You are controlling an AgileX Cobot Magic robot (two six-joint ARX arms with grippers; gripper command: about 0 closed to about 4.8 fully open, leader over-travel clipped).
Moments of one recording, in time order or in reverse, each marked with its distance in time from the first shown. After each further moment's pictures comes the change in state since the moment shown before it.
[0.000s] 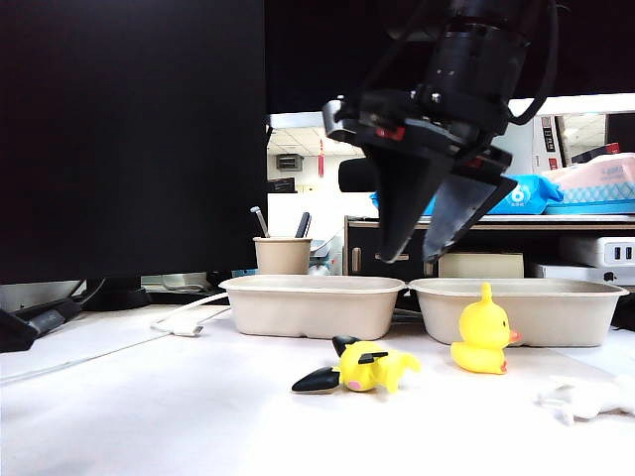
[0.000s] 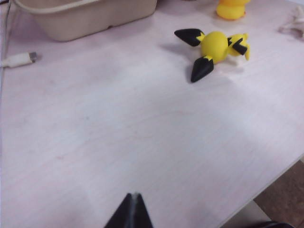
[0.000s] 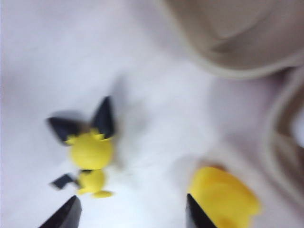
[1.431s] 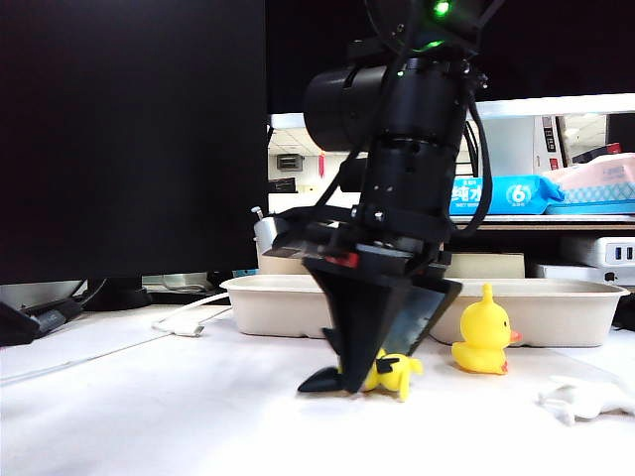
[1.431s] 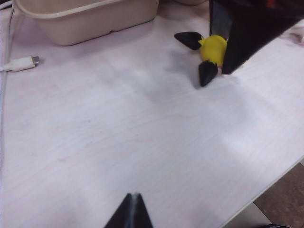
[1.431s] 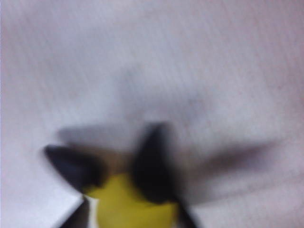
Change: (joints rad) left arm 0.001 0.000 0.000 0.003 0.000 0.000; right arm 0.114 0.243 0.006 0.042 -0.010 -0.060
